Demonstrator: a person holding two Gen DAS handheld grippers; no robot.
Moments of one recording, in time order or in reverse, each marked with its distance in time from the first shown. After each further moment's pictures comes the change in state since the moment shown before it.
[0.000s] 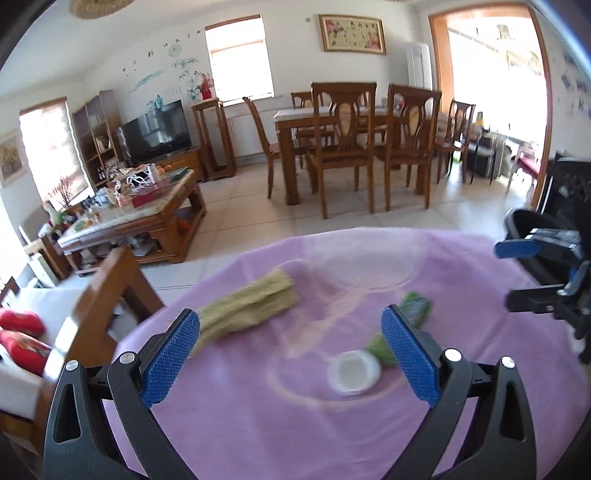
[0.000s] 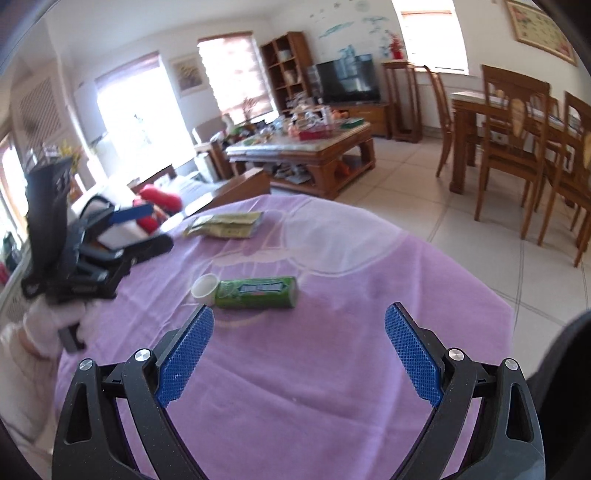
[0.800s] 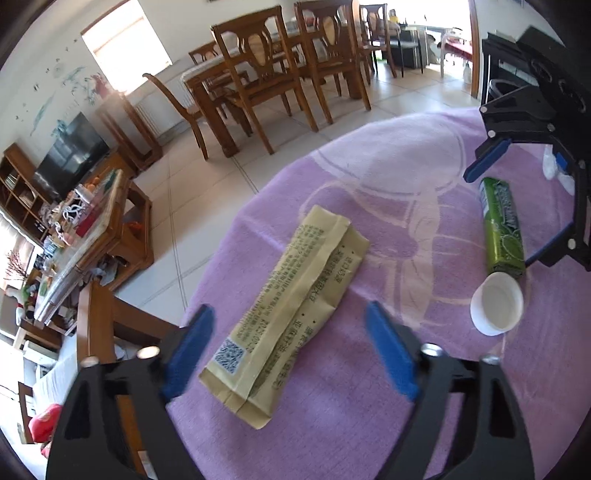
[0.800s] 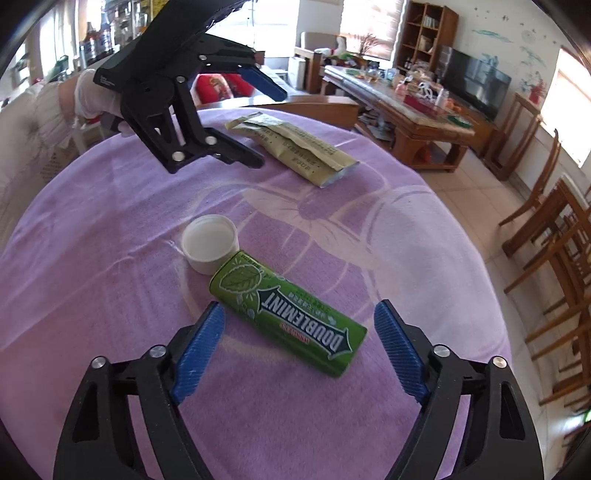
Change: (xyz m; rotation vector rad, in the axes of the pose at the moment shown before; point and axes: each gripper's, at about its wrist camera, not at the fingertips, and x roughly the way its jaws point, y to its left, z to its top) left arm 0.094 0.043 -0.009 0.402 0.244 -0.175; right arm 0.123 0.038 0.026 -0.485 0.290 0.119
